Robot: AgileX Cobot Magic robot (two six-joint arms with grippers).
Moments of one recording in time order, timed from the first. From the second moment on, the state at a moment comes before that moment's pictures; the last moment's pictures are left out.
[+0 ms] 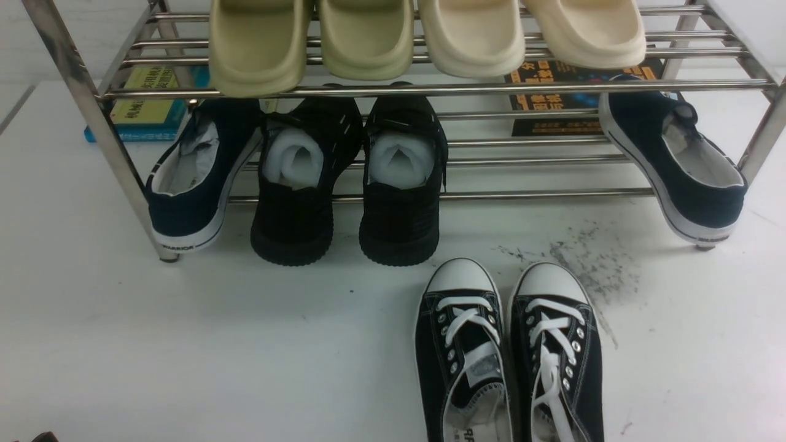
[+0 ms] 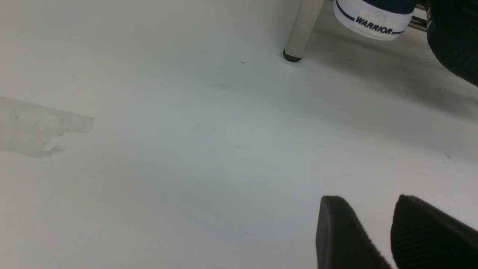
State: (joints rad) right arm 0.12 -0.01 0.01 -0.01 0.40 0.11; left arm -0.07 -0.01 0.01 0.16 0.41 -0.42
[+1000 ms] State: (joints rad) right arm 0.04 -0.01 0.01 -0.01 0.40 0.11; left arm -0.07 -0.01 0.01 0.16 0.41 -0.42
